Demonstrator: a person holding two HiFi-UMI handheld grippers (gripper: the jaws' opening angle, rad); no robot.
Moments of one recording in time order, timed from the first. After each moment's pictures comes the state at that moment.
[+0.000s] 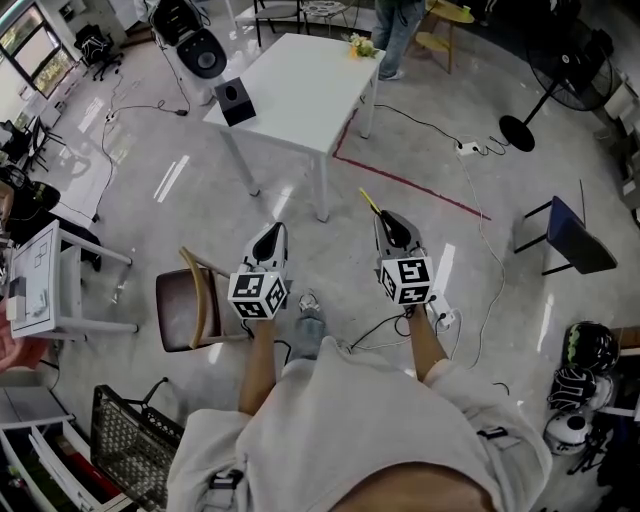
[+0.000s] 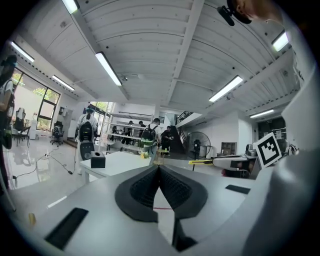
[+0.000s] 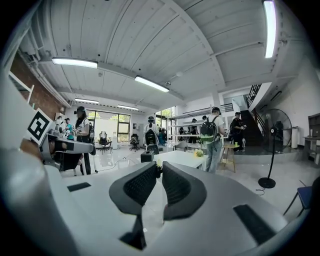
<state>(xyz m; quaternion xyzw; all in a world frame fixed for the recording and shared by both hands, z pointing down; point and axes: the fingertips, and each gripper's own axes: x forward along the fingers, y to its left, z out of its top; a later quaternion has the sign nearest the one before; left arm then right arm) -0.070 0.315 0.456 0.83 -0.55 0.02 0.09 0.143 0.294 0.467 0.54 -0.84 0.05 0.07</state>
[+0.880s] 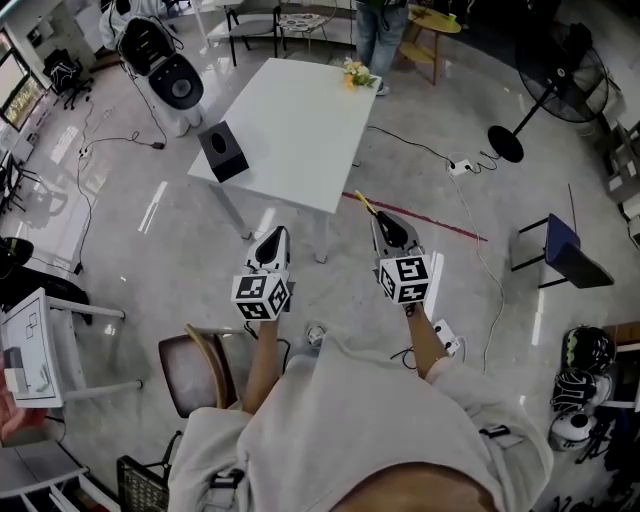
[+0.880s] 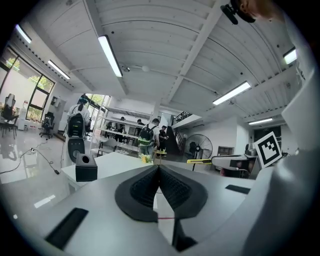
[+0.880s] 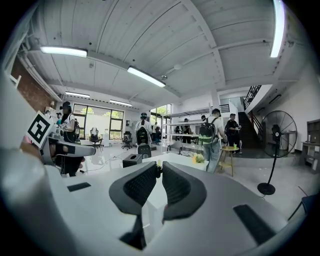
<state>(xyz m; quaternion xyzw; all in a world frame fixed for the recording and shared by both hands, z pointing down) -0.115 0.094 0.467 0.85 -0.51 0.01 0.12 0.092 0.089 0.461 0.57 -0.82 0.05 0.08</state>
